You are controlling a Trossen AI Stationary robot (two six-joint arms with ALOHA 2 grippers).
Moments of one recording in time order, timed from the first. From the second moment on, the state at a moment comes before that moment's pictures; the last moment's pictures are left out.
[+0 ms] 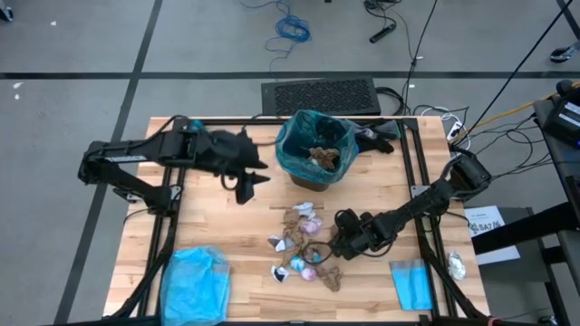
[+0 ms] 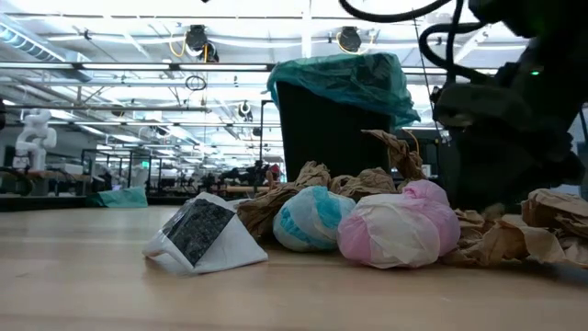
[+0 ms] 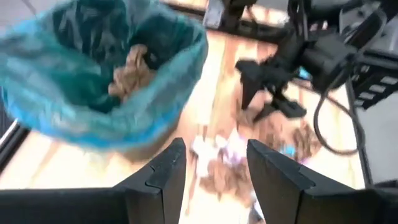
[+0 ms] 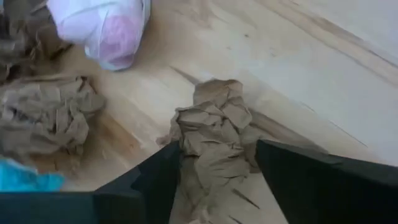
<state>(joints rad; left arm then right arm) -0.01 1.30 1.50 -0.86 -0.07 -0.21 0.49 1.67 0.79 -0.39 0.35 1.42</state>
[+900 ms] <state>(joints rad) -0.33 1.21 1.27 -0.90 -0.40 -0.57 0.25 1.35 1.40 -0.79 0.63 0.75</state>
